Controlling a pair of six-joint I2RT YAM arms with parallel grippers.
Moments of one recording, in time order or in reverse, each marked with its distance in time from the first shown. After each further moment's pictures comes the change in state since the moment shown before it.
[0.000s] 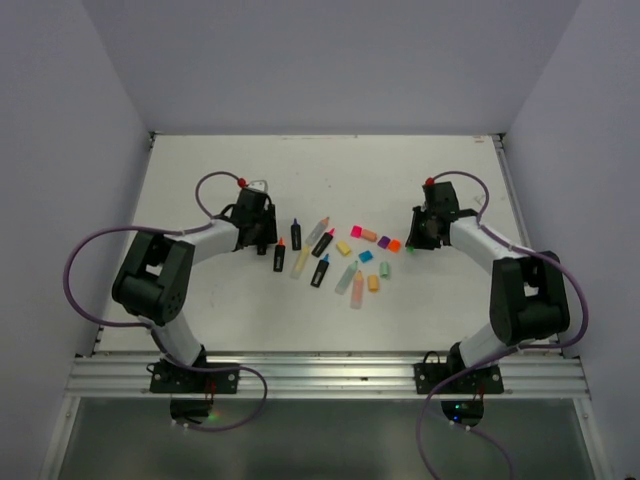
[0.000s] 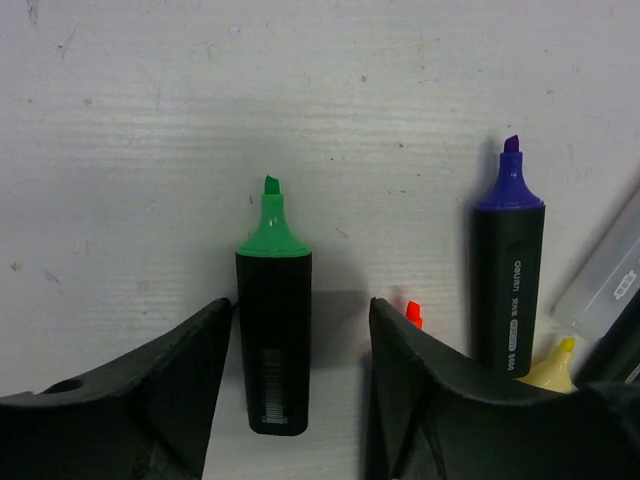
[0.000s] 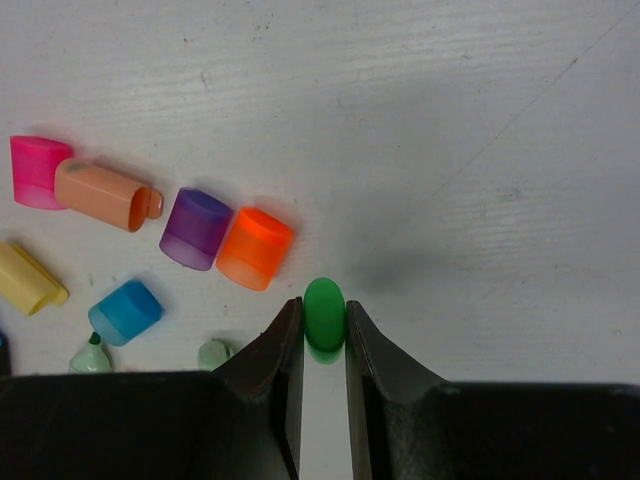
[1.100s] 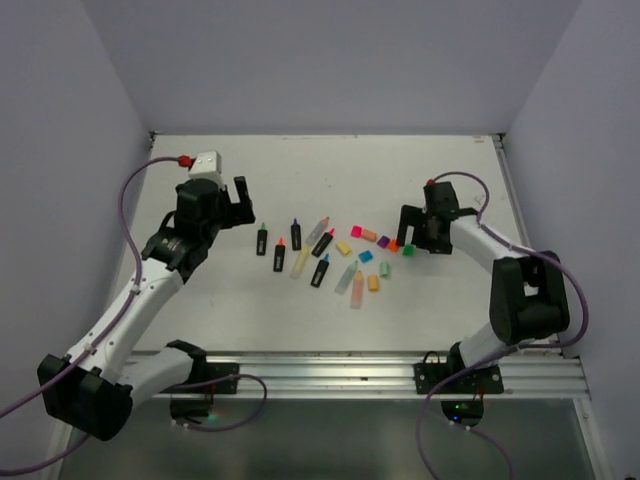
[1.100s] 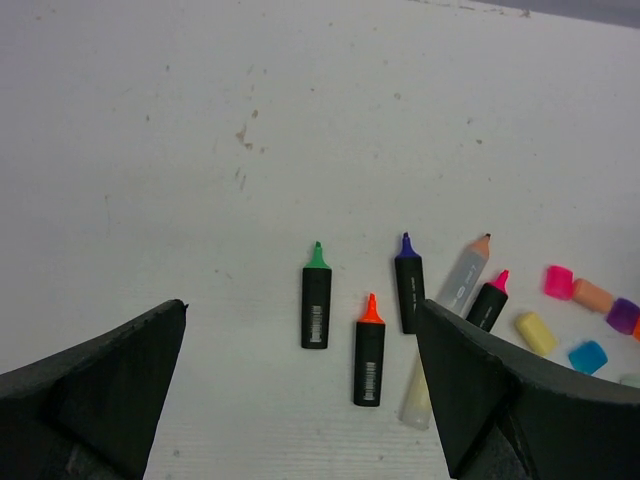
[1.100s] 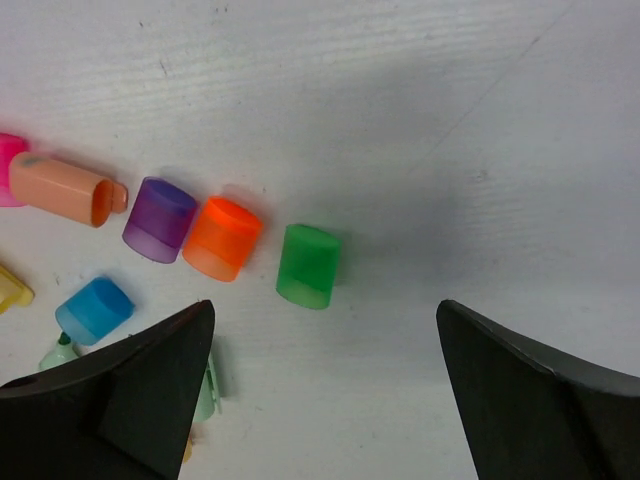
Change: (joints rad) left arm 0.004 -0.657 0.024 -0.253 -0.151 0.049; right arm 0.000 0.043 0.003 -0.024 0.018 -0.005
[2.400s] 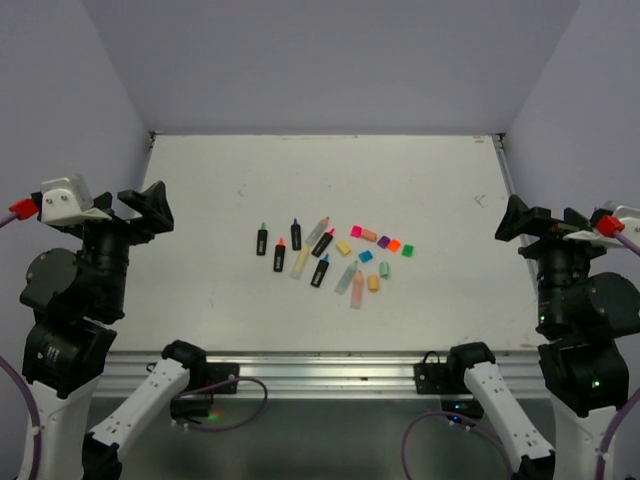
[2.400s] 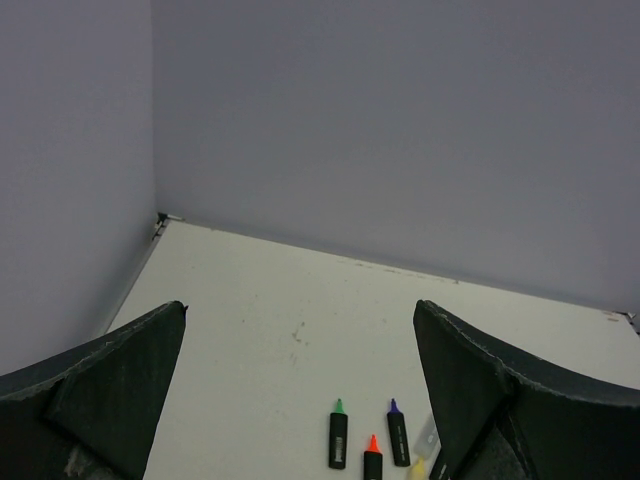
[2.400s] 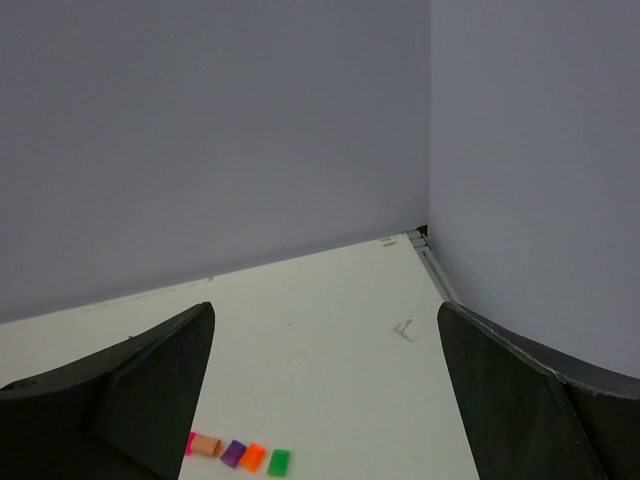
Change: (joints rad) left arm 0.000 -0.468 0.367 -0.229 -0.177 0.158; right arm 0.000 -1.090 0.316 -0.151 0.381 -0.256
